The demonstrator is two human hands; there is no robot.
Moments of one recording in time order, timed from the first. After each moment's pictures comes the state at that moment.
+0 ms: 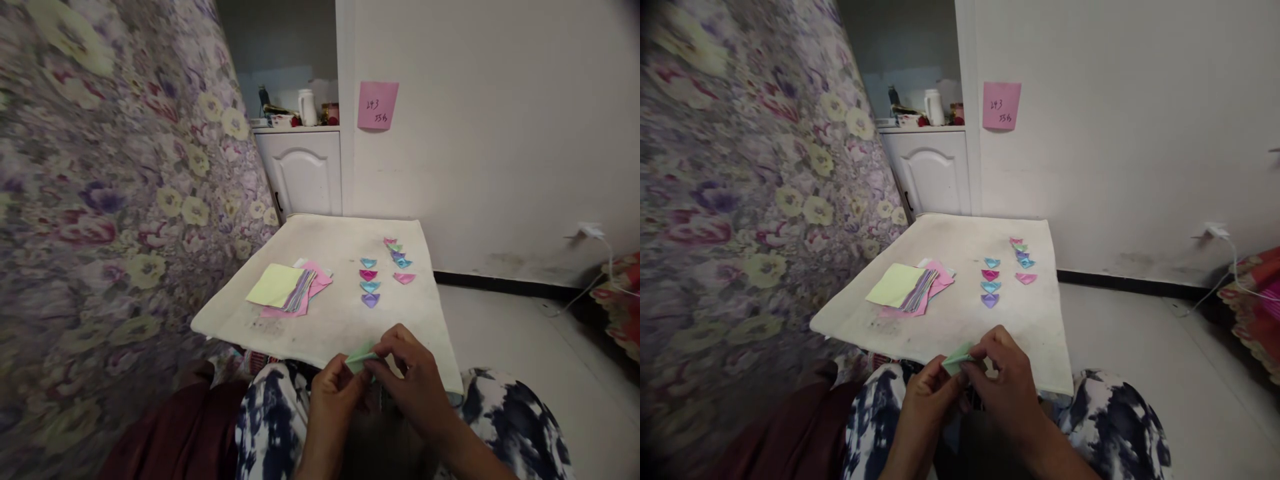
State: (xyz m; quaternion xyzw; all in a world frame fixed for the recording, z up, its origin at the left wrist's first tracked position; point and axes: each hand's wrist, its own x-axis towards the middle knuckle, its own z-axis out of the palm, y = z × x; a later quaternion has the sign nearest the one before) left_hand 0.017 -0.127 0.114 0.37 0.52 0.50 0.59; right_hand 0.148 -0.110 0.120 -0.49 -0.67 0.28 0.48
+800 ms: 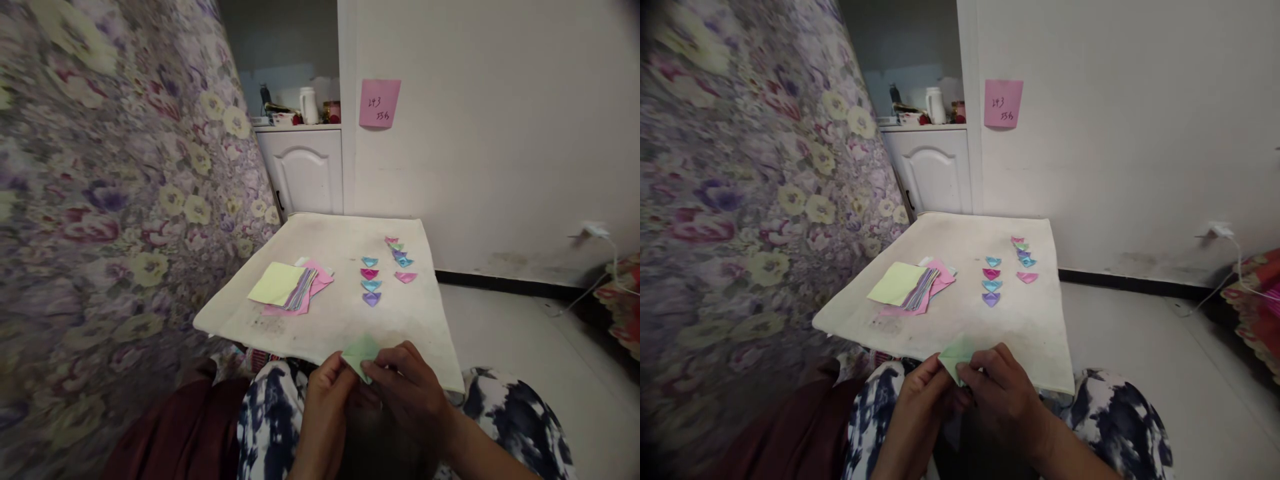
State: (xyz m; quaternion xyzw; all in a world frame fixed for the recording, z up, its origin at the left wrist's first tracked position) left_hand 0.011 -0.129 0.116 0.31 0.44 0.51 0.67; right_hand 0.158 -0.118 0.096 -0.32 -0.82 0.06 0.48
